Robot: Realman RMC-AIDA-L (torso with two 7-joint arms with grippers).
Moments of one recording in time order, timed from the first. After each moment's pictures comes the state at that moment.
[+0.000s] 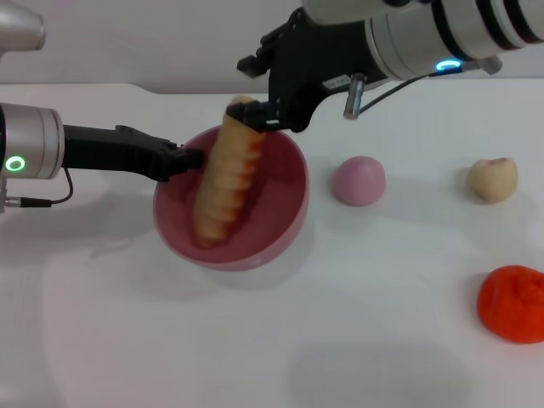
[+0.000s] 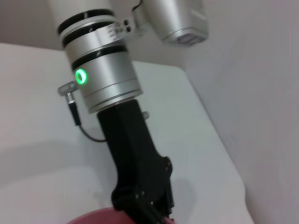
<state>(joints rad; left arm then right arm) -0.54 -2.03 1.04 1.03 2.05 1.37 -2.08 0.73 2.08 -1.54 -1.65 -2.36 -1.33 2.29</state>
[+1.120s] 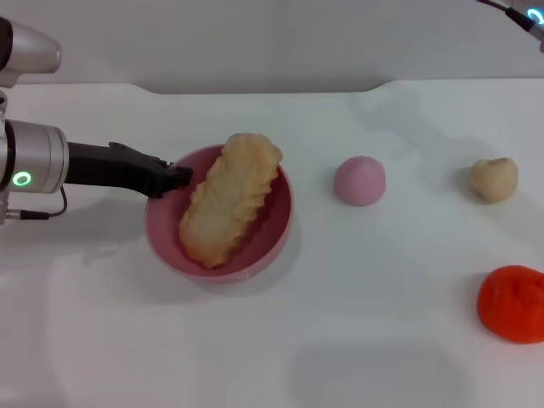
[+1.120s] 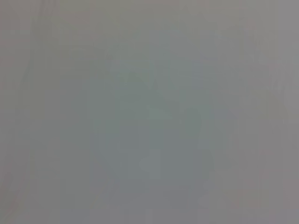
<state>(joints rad) -0.54 -2.05 1.05 1.00 2.15 1.30 -2.08 0.36 2.08 -1.56 -1.49 -1.71 -0.42 1.78</state>
